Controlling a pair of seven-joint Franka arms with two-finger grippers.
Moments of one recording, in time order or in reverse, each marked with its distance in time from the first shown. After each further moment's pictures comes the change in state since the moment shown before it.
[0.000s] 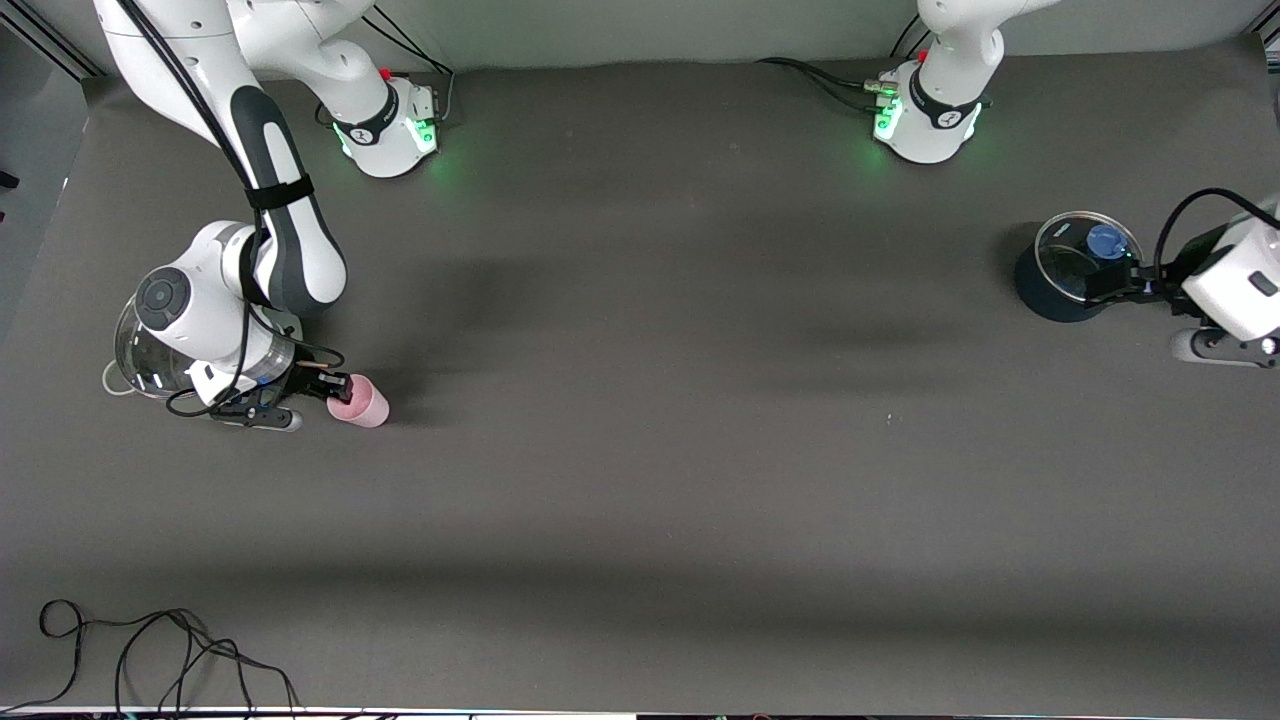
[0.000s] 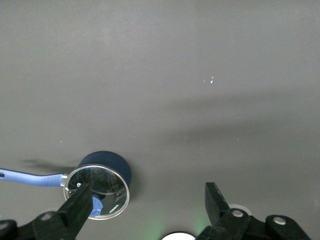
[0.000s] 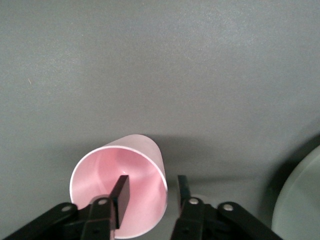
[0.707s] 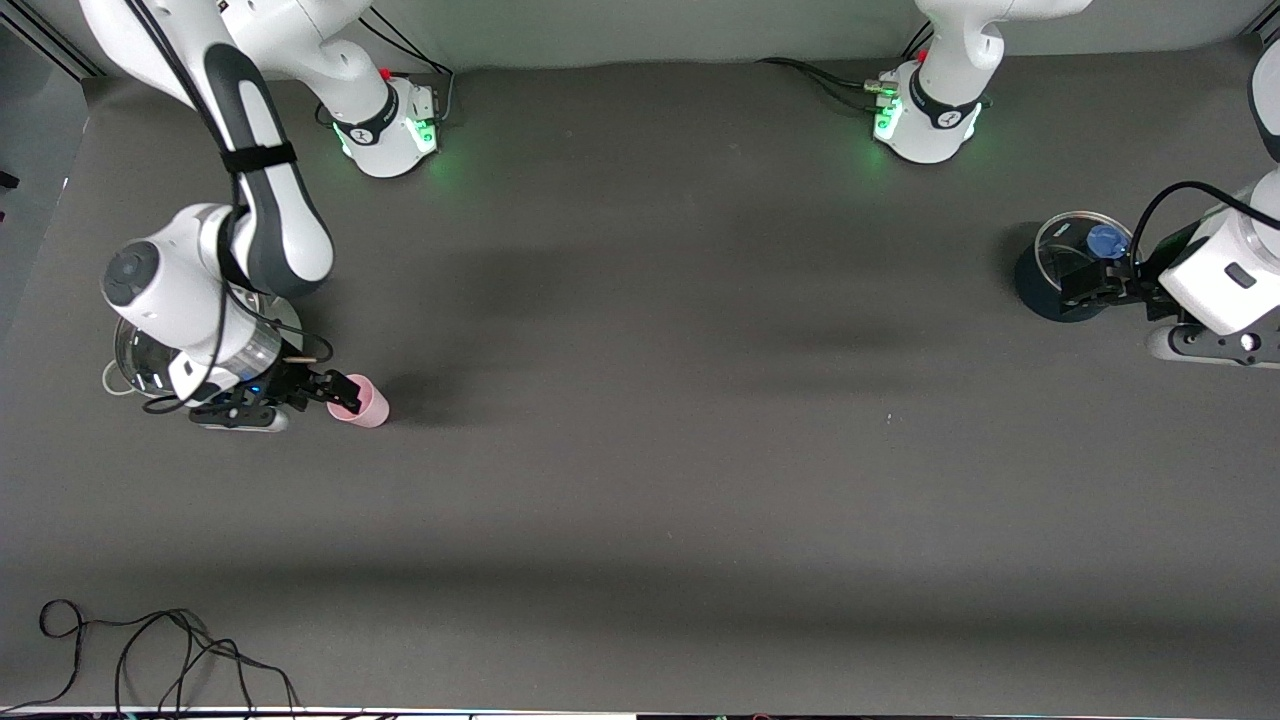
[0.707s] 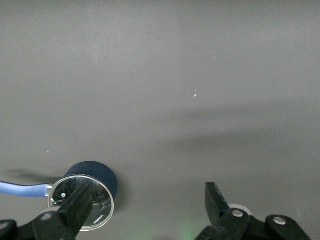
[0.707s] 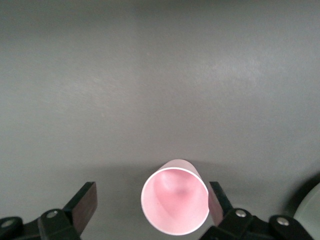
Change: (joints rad) left arm -0.239 -0.007 0.222 0.011 -0.052 0.035 -0.045; right arm 0.033 -0.132 -0.009 0.042 -0.017 -0.017 0.000
